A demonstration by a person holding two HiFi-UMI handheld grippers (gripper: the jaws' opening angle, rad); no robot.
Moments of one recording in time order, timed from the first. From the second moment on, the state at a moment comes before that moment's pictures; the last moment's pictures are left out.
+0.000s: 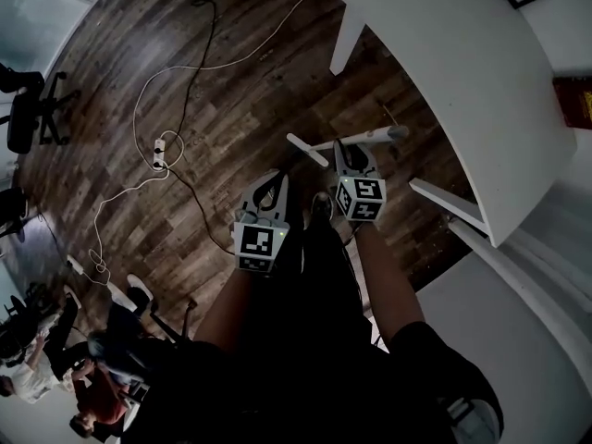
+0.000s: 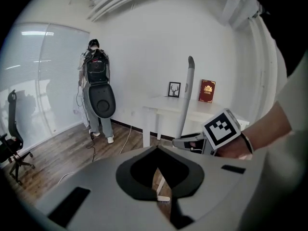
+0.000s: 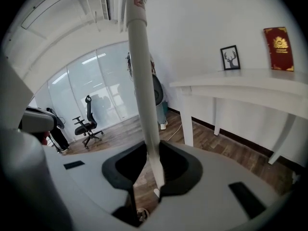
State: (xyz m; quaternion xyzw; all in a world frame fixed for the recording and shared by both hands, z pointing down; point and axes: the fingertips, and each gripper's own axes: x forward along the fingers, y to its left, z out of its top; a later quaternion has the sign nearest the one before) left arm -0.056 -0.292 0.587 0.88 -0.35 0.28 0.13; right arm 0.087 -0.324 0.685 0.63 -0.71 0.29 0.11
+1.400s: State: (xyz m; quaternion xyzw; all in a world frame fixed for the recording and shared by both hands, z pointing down) left arm -0.020 -0.358 0.610 0.92 -0.20 0.30 0.12; right arm 0.220 -0.432 0.787 0.74 -0.57 0.36 0.08
